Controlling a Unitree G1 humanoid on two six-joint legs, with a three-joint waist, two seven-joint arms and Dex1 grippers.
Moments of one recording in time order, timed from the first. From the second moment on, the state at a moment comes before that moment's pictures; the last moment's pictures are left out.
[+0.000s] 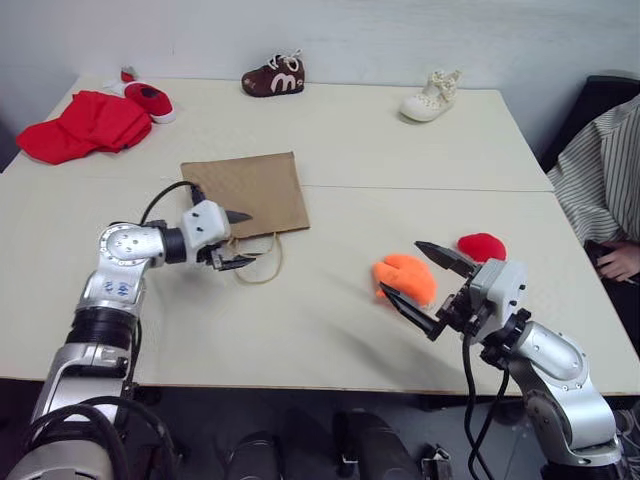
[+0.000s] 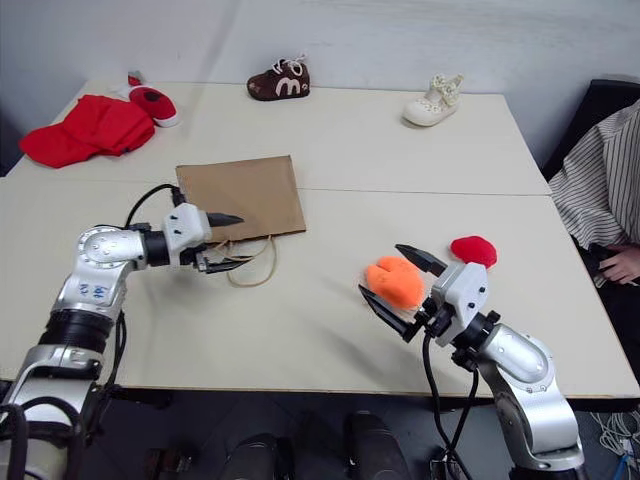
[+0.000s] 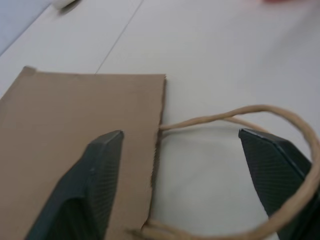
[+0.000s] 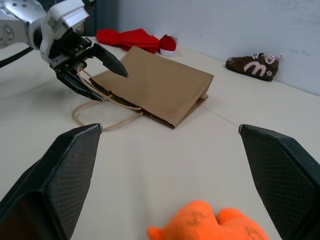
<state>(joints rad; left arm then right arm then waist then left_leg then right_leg) -0.70 0.66 -0.06 0.58 -0.08 -0.28 -1.07 0.05 -0.47 -0.09 -0.49 0.42 0.12 0.69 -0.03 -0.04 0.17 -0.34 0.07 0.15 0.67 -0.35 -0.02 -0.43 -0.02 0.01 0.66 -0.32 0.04</state>
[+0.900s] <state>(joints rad) -0.73 0.63 0.06 0.00 -0.59 0.72 -1.12 -0.31 -0.38 0.24 -0.40 0.41 0.33 0.69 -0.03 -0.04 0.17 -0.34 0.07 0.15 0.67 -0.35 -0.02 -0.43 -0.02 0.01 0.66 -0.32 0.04</state>
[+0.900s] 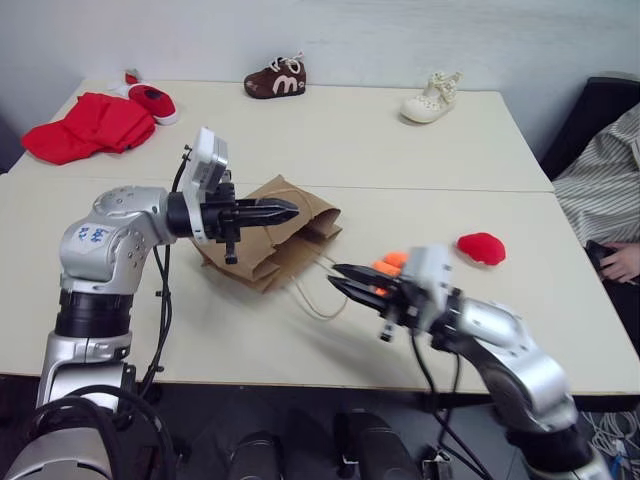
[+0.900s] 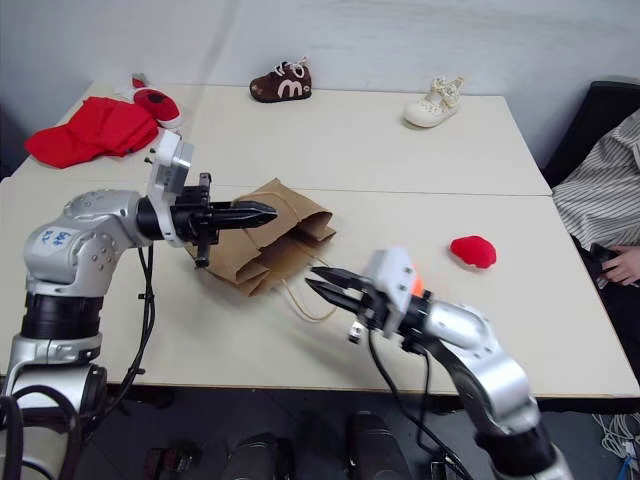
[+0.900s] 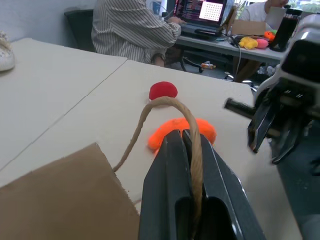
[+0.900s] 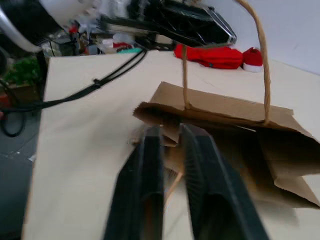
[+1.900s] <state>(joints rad) -0.76 0.62 0.34 0.13 -0.87 0.88 -0.95 -0.55 -0.10 0.35 0.28 0.07 0.16 0.71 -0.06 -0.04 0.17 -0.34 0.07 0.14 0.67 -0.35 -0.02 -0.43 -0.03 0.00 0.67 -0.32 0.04</state>
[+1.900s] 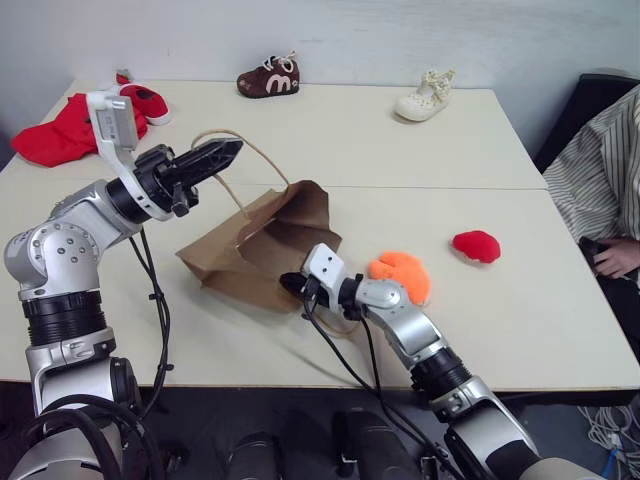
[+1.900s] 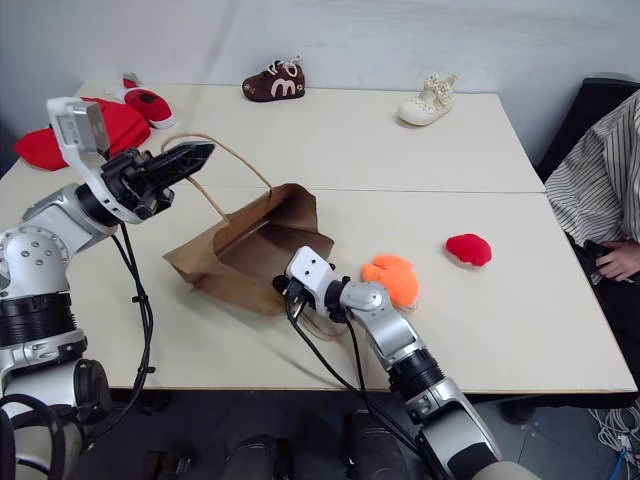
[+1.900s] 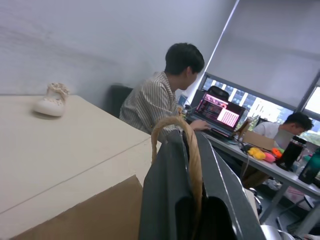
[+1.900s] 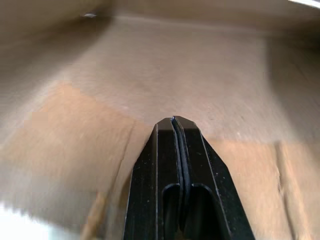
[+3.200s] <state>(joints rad) -0.74 0.56 0.10 0.05 -0.75 0.76 -1.04 -0.30 -0.62 0.04 -0.22 0.31 0.57 0.73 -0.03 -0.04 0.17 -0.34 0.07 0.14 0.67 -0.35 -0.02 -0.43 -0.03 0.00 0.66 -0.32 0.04</state>
